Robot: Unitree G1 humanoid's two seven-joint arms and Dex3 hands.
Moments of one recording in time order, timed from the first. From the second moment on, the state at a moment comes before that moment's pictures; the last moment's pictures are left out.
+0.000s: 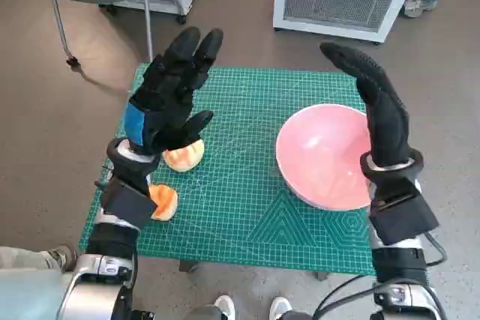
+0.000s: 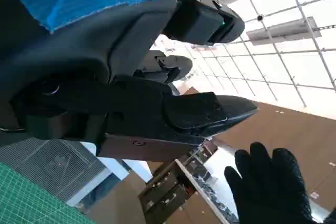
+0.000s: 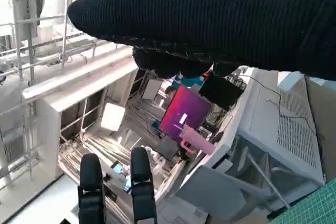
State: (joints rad) left arm -0.63 0.26 0.03 0.58 0.14 -0.87 -0.06; right arm -0.61 -0.21 -0.04 0.44 -0.03 -0.78 0.10
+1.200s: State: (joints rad) left arm -0.58 0.26 0.03 0.53 0.14 -0.86 -0.07; right arm -0.55 -0.28 -0.15 0.47 0.02 -0.81 0.09
